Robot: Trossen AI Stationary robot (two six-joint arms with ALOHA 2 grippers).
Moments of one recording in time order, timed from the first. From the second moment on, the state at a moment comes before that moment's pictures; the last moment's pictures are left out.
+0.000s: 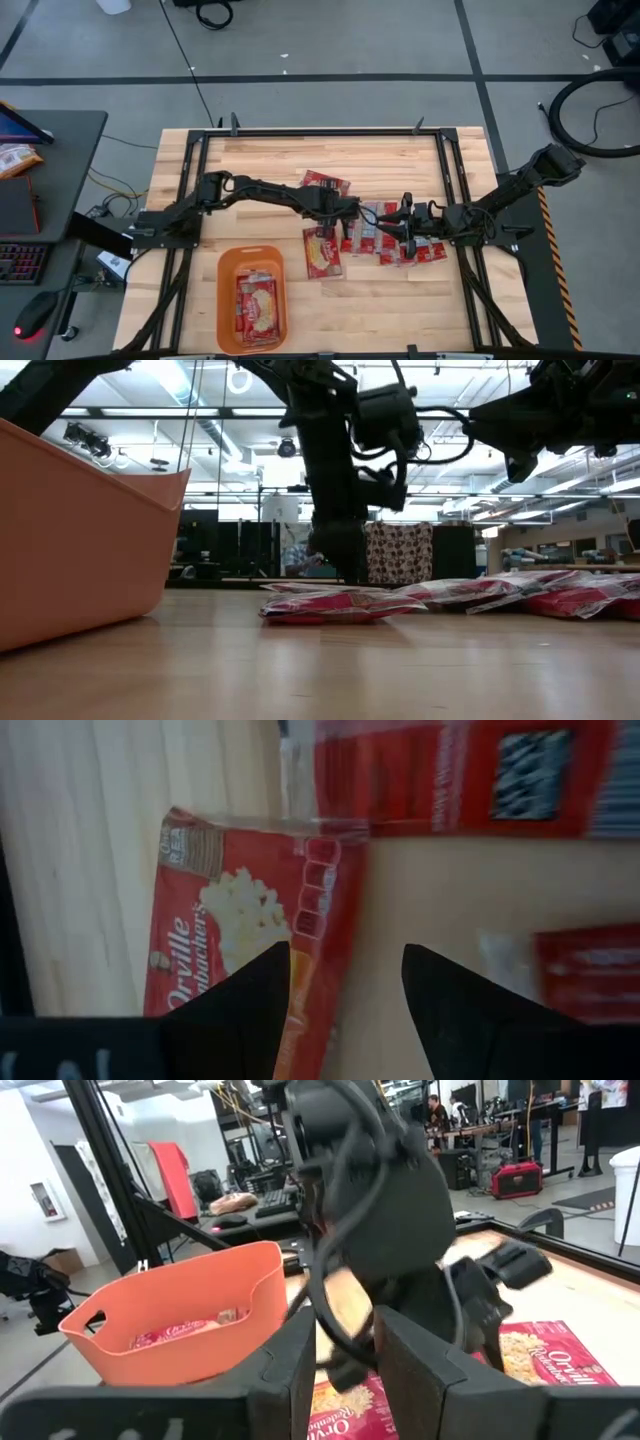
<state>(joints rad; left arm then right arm) 0.00 2.22 1.72 -0.73 -0.42 0.21 0.40 1.03 0.11 0.97 0.50 0.18</state>
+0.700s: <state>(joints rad) 0.04 2.25 1.68 -0.62 -0.40 0.23 0.40 1.03 0.11 0.97 0.49 0.18</state>
